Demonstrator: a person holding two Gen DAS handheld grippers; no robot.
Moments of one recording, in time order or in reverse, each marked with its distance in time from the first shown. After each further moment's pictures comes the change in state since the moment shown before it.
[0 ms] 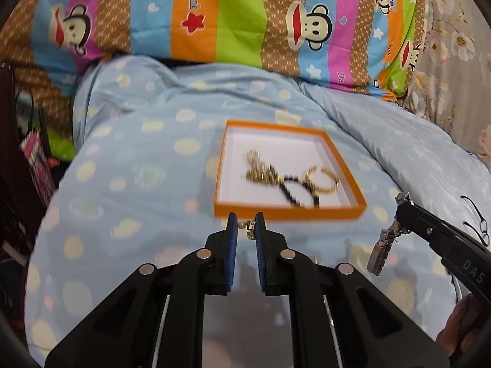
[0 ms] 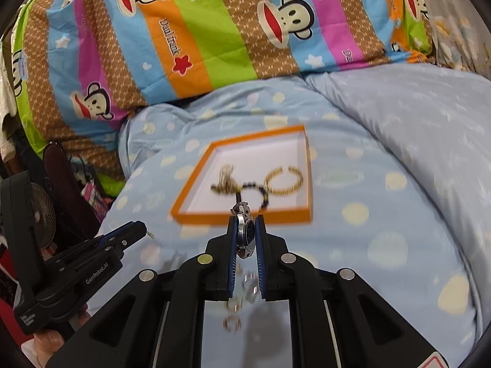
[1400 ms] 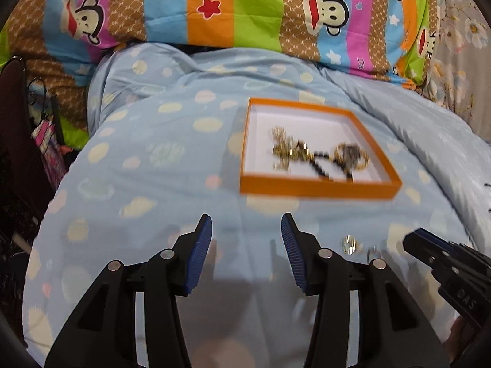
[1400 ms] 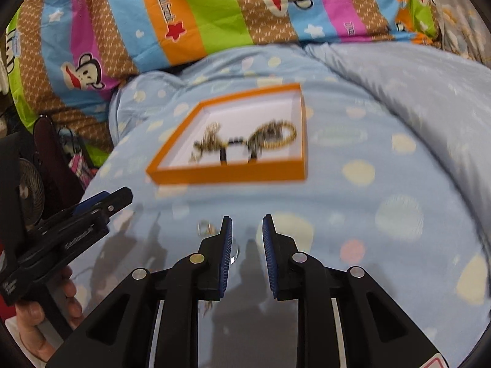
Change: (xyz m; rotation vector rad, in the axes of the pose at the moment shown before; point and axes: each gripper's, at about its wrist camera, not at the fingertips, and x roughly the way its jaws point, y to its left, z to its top) left arm 0.015 0.015 -0.048 -0.011 0.053 0.086; right arm 0.033 -0.016 -0.066 -0.019 0.164 -0.017
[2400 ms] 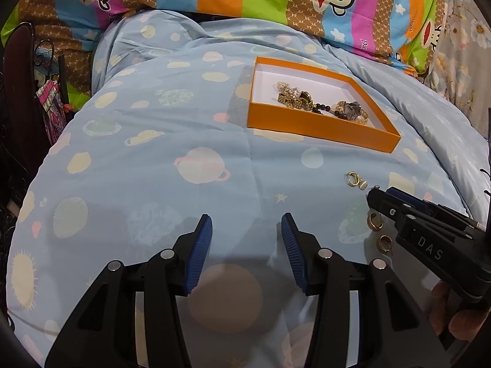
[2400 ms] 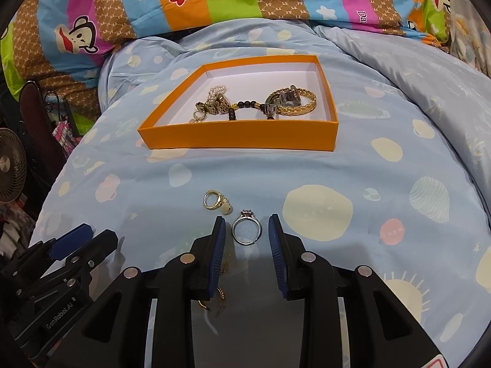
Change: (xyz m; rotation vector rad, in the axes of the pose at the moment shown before) left arm -0.006 0.008 -0.043 -0.045 0.087 -0.015; right arm 0.028 0.030 -0.007 -0.073 0.061 -0.105
